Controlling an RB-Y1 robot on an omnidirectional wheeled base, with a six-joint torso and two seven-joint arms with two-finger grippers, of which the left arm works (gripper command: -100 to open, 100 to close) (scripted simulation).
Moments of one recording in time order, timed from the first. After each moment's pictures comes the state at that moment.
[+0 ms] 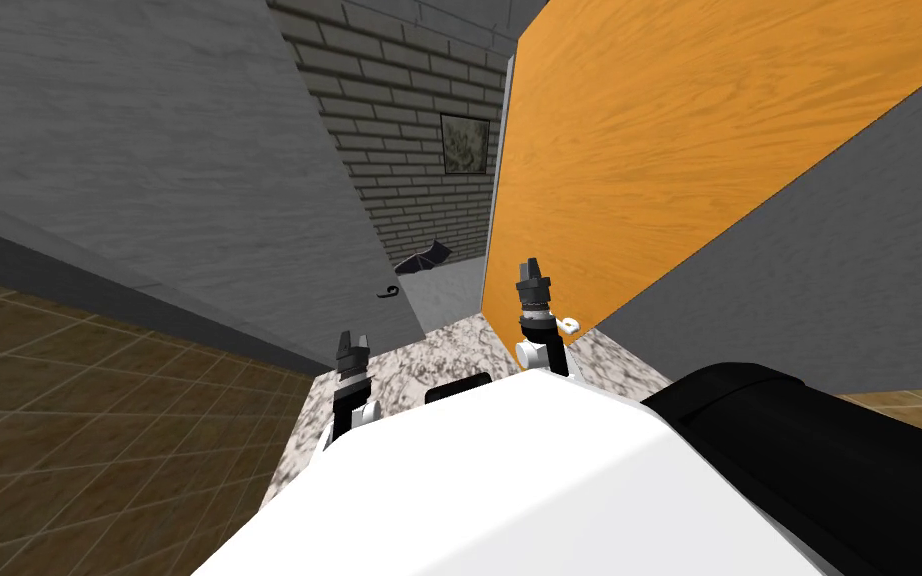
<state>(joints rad) 0.33 0.13 0.12 -1.52 0.03 -0.72 0.11</state>
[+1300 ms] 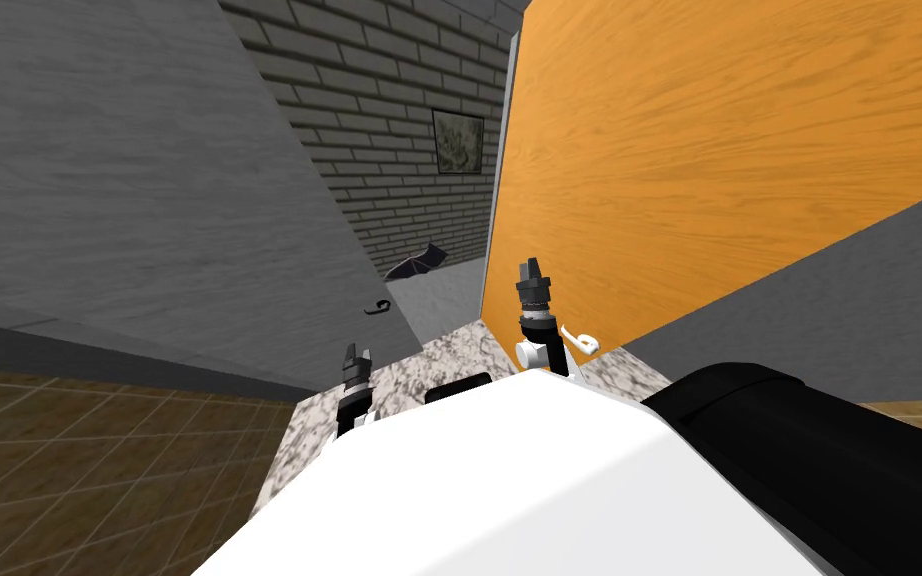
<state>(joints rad) 0.27 0.15 0.15 -1.24 0.04 -0.75 0.14</state>
